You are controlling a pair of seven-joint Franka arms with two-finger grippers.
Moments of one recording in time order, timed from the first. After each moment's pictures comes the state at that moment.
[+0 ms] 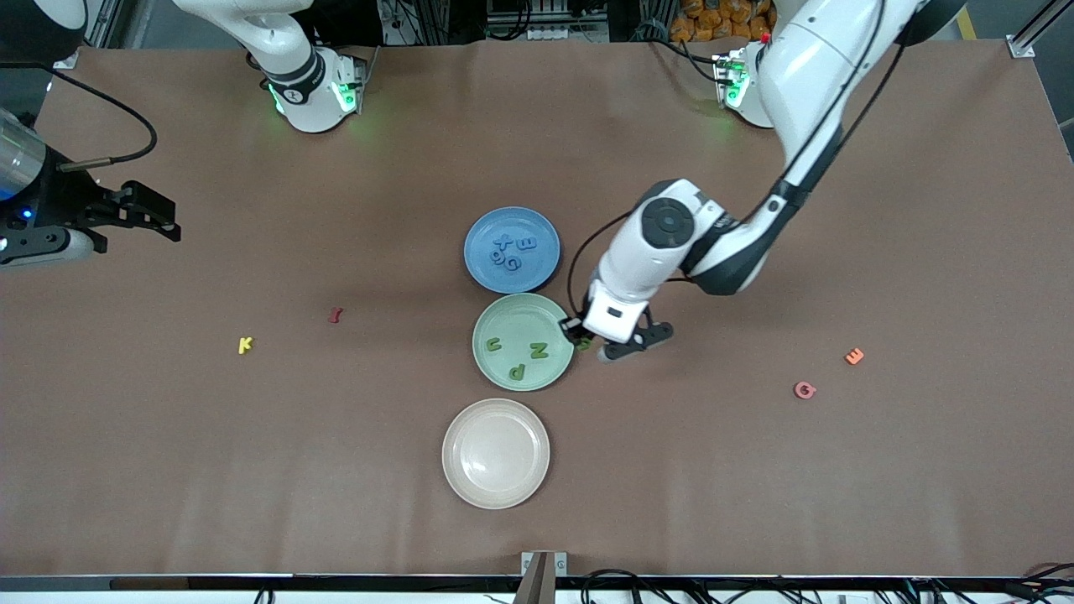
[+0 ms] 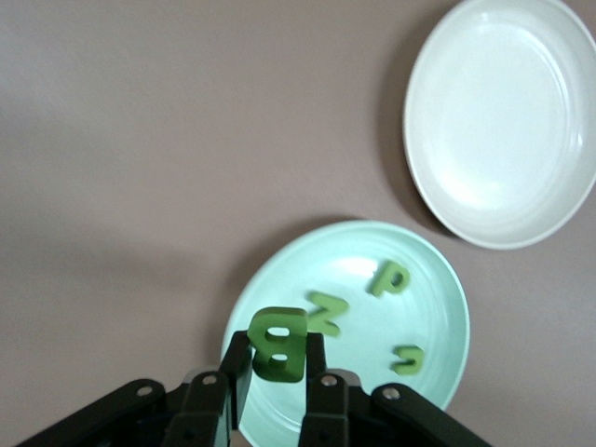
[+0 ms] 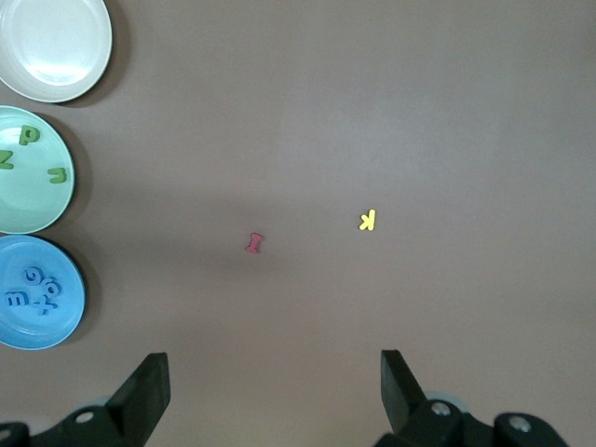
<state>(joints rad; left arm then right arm) -0.25 0.66 -0.47 -1.65 0.24 2.51 -1.20 0.04 0.05 0.01 -1.54 0.02 1.56 -0.10</state>
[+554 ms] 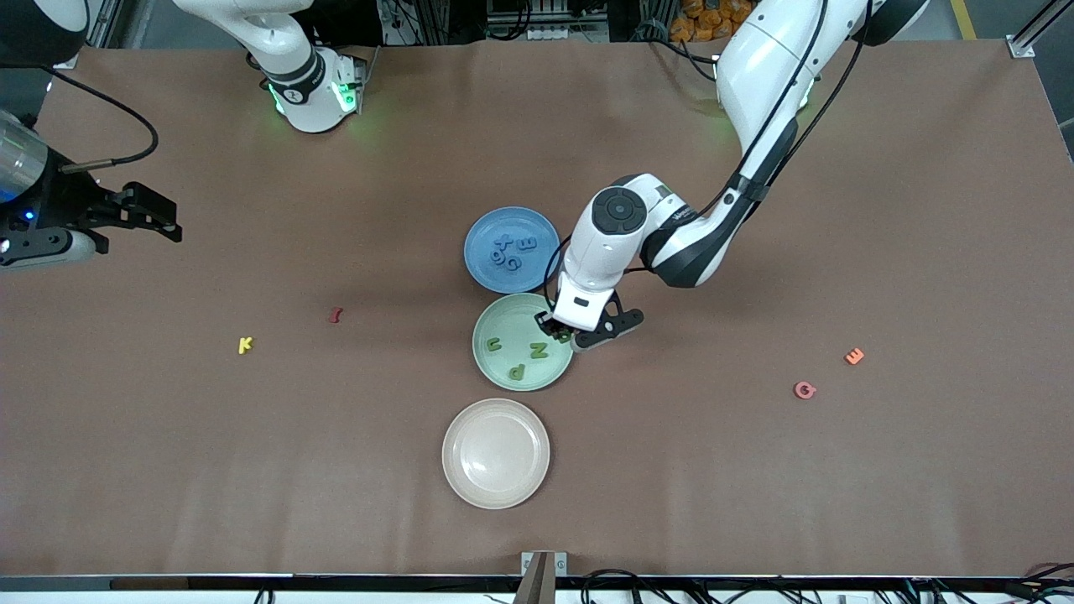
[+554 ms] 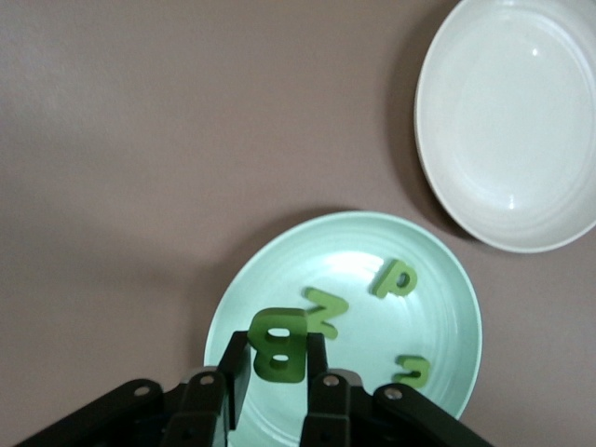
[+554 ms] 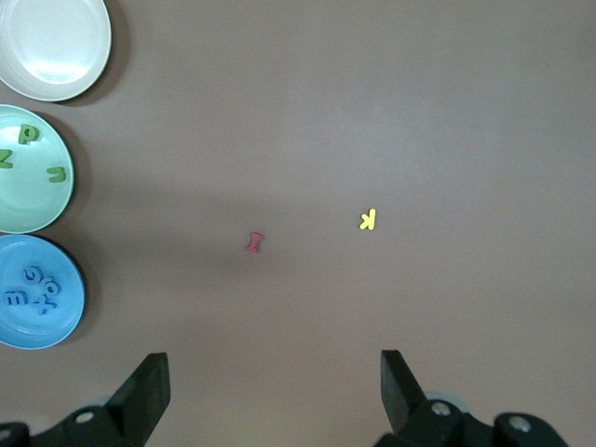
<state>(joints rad) -0.42 0.69 -0.32 -1.61 0.24 2.51 -1.31 0.04 0.05 0.01 -1.54 0.02 1.56 -0.10</state>
